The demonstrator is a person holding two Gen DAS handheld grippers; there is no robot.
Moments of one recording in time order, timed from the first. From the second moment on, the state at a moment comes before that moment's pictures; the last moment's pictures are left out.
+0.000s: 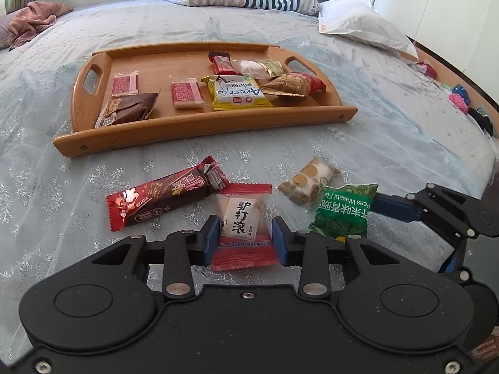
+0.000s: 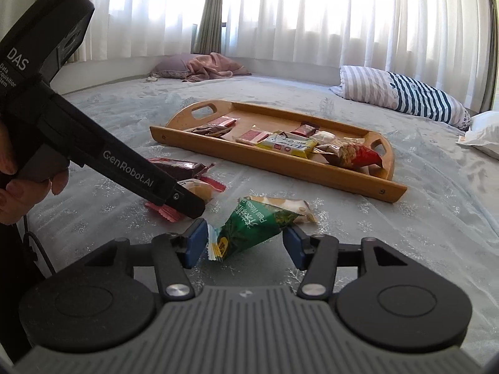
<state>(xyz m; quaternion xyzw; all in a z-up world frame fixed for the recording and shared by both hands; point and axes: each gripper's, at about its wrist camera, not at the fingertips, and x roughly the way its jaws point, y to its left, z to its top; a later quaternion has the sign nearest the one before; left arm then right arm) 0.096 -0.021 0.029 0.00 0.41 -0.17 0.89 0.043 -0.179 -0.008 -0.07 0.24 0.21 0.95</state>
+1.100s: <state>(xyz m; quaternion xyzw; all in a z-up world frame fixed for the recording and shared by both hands) 0.091 -0.023 0.042 0.00 0.39 -0.15 0.91 0.072 -0.187 -0.005 -0.08 0.29 0.18 0.94</state>
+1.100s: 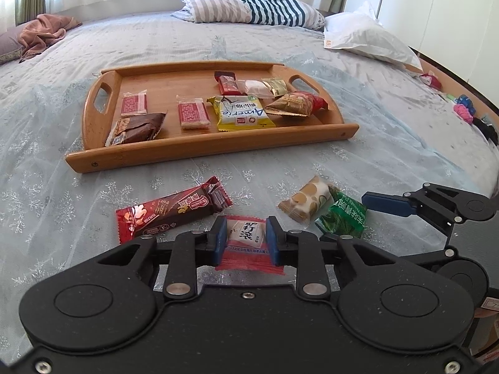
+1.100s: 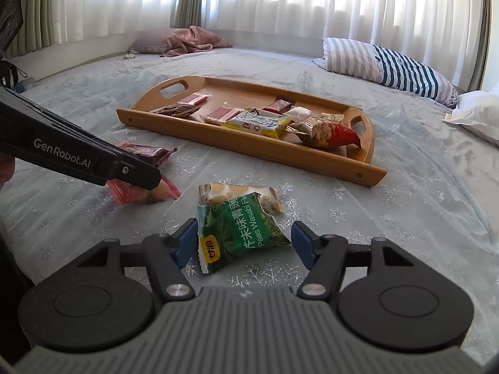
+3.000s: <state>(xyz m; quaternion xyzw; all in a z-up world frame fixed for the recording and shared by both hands) 0.215 0.044 0.113 -0.03 0.34 -0.06 0.94 0.181 -0.155 0.063 -0.05 0.19 0.12 0.97</state>
